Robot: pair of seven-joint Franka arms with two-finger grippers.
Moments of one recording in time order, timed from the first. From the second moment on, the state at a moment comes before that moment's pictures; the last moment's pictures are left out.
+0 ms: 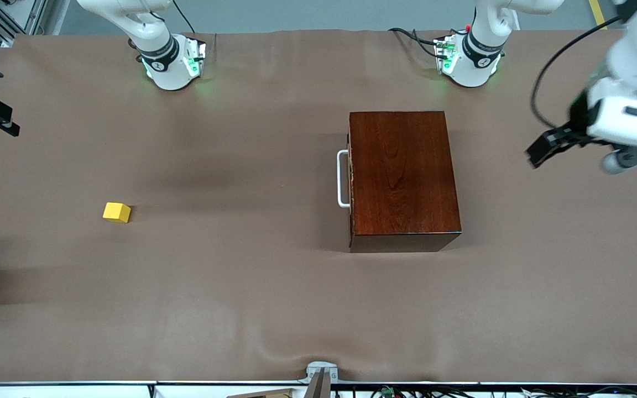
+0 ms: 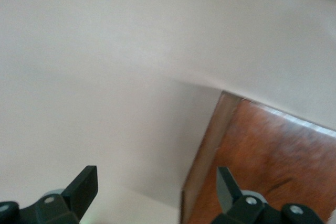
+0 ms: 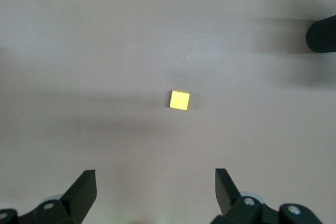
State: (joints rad) left arm -0.27 0.04 0.08 -1.48 0.09 1.52 -0.48; right arm 0.03 -0.03 -0.13 -1.52 0.00 1.48 -0.21
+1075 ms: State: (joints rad) left arm -0.05 -0.15 -0.02 -1.62 0.05 1.49 -0.02; right arm 0.02 -0.03 -0.13 -1.52 0.00 1.46 -0.21
